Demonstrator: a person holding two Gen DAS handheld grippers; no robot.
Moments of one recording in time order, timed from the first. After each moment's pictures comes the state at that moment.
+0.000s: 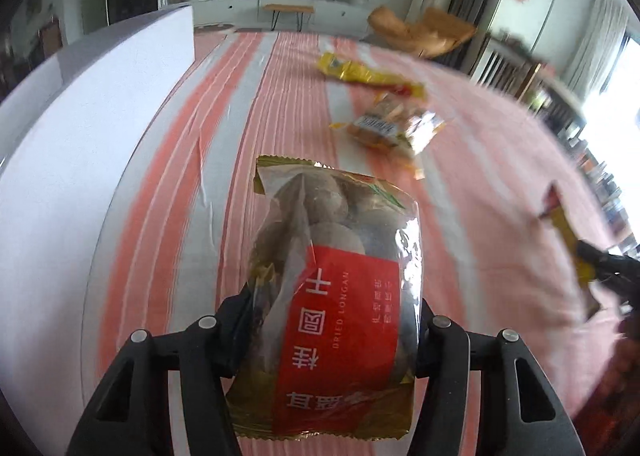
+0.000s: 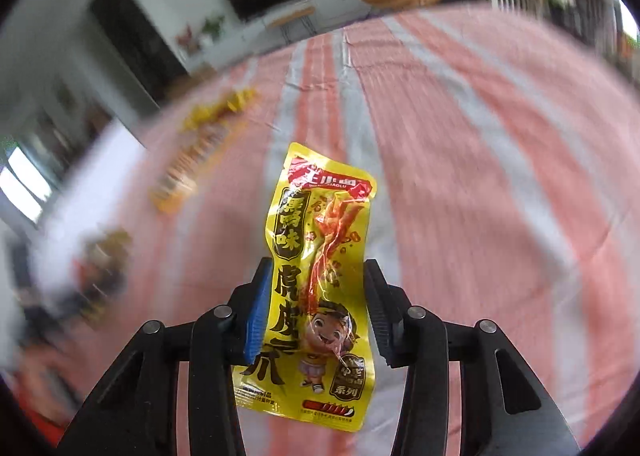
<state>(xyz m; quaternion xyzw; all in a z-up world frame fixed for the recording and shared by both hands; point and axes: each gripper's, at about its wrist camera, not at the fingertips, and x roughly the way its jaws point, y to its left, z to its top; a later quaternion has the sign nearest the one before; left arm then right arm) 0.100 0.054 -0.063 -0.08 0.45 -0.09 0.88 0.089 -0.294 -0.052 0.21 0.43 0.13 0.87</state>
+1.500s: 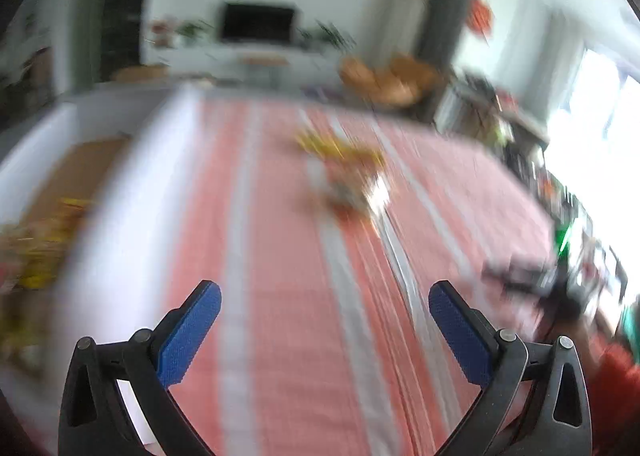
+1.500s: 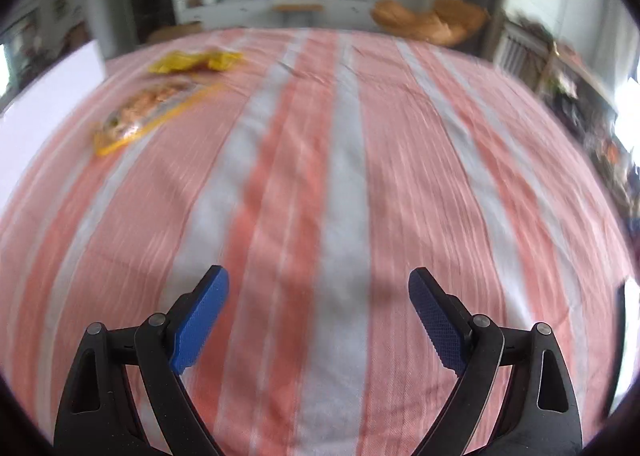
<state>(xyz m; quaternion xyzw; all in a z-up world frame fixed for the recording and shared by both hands) 0.076 0.051 -0.011 -0.05 0.40 -0.14 0.90 0.127 -0.249 -0.073 -0.01 0.44 0.05 0.90</state>
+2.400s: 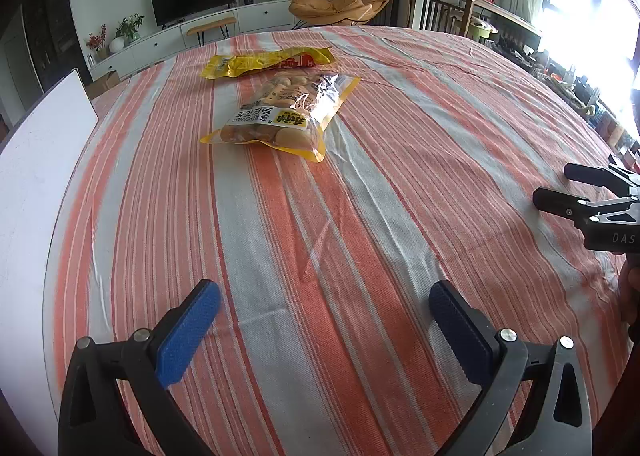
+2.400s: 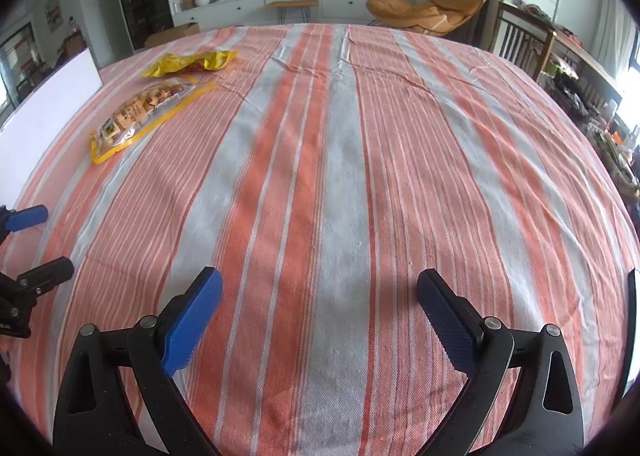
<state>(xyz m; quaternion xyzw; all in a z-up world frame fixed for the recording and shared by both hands) 0.140 -0.045 -0.081 0.07 0.45 -0.16 0.87 0.119 -0.245 -0.075 -0.02 0.45 0.05 0.89</state>
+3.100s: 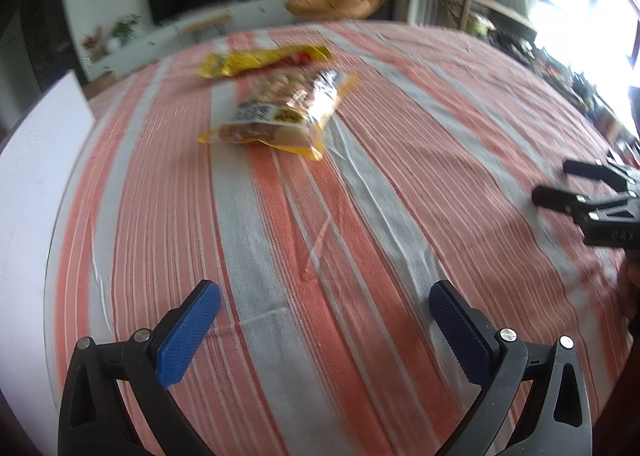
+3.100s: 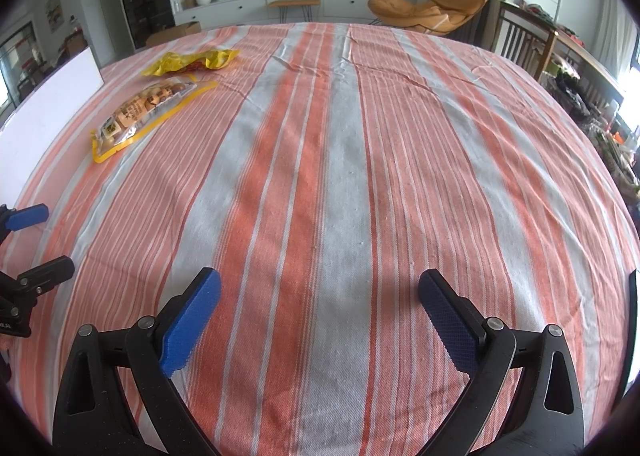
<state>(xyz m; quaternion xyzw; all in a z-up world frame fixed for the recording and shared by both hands) 0.147 -0.043 -0.082 0.09 0.48 -0.17 0.86 0.118 -0.244 -0.075 -0.02 0.45 0.05 0.89</state>
